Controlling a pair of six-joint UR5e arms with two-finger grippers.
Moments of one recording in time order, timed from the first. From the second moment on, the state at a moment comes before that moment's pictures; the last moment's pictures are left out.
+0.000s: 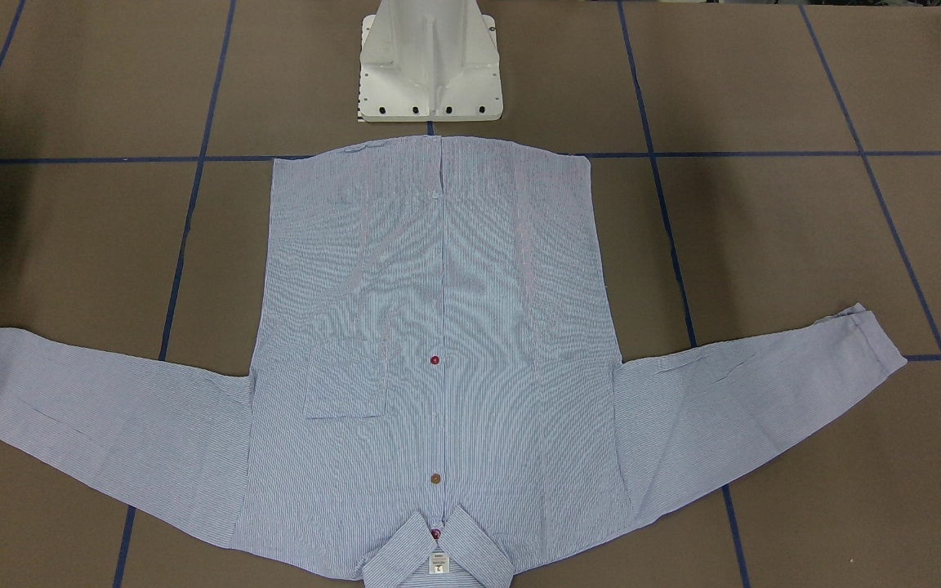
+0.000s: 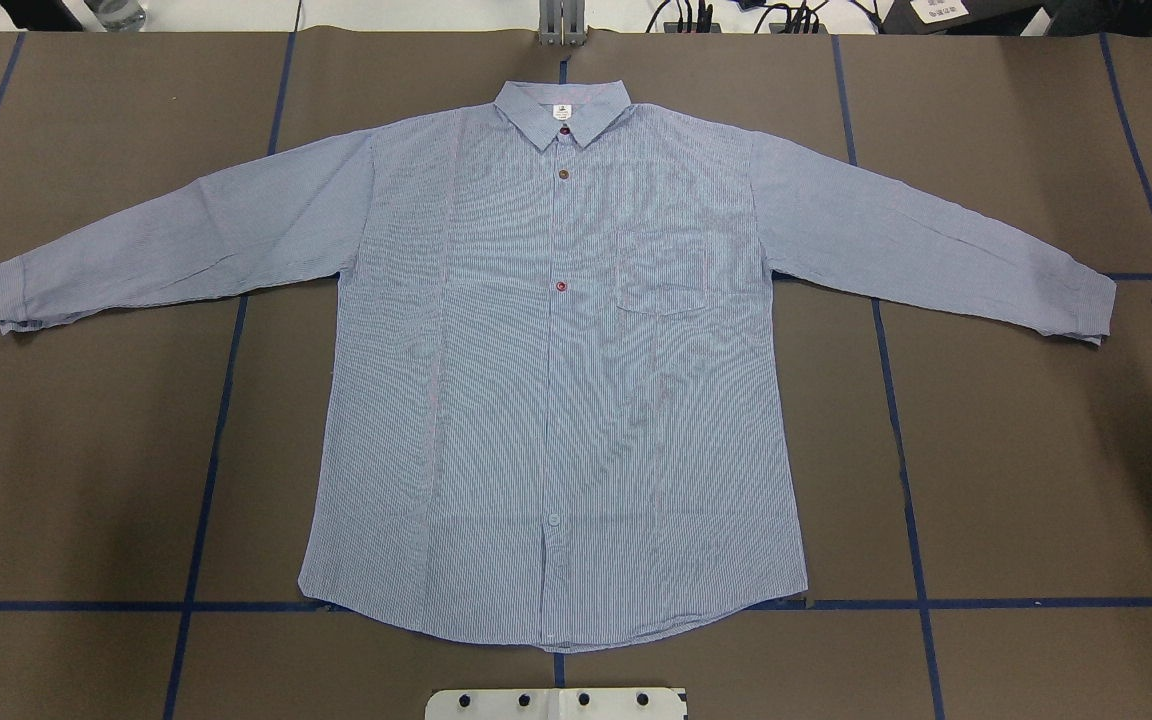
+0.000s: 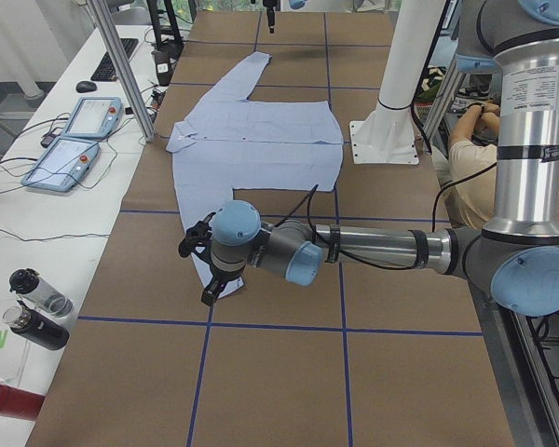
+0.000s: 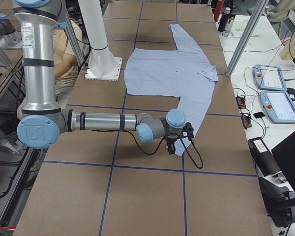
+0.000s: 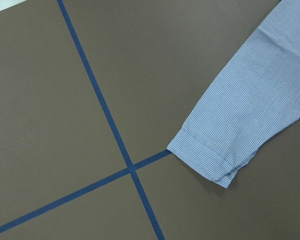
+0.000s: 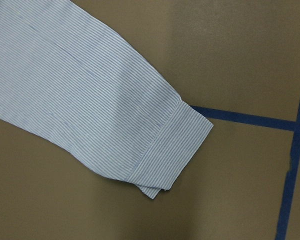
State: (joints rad) left arm -1.56 -1.53 -1.64 -1.93 -2.41 0.14; right arm 1.31 -1.57 1.50 -1.14 2.44 0.29
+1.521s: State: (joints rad) left arm -1.56 -1.53 -1.64 -1.93 -2.41 0.14; right arm 1.14 -1.50 1.35 -0.90 2.27 0.96
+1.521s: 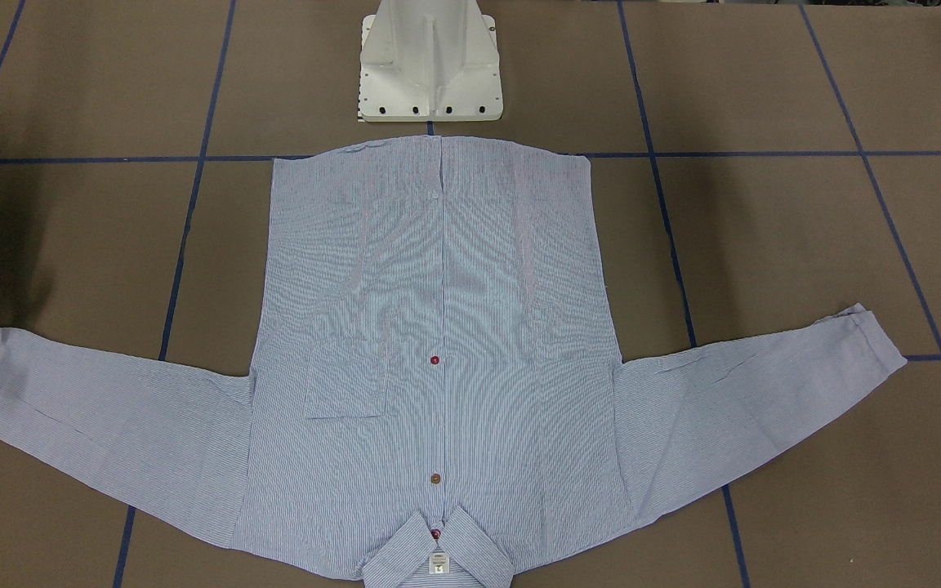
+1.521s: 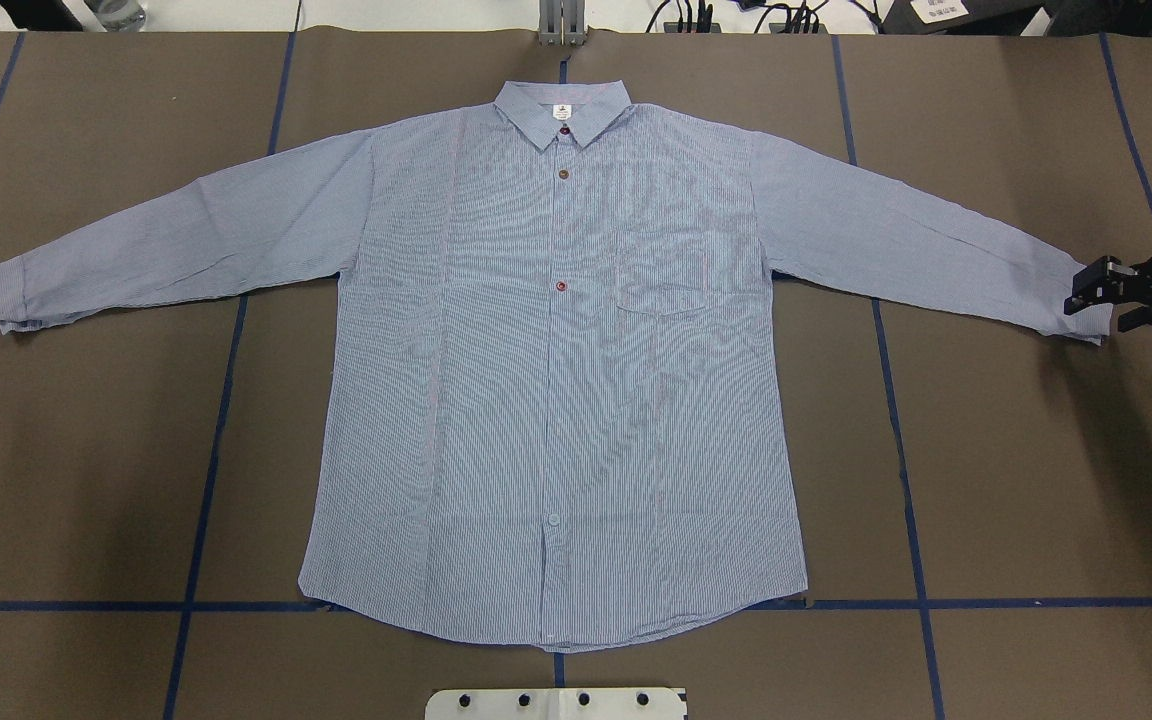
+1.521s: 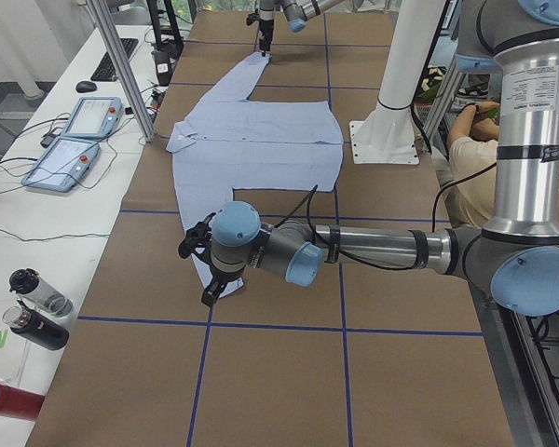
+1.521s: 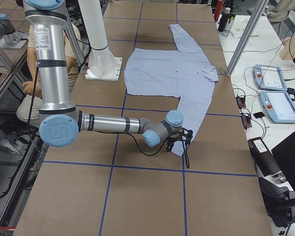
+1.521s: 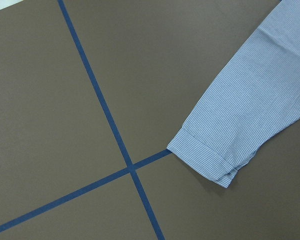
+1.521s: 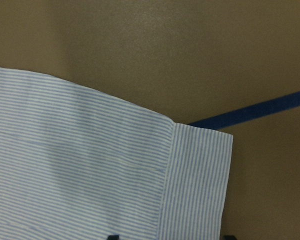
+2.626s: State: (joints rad) left arm -1.56 -1.53 -1.64 -1.93 -2.41 0.14; right arm 1.14 -1.51 1.33 -0.90 2.27 0.97
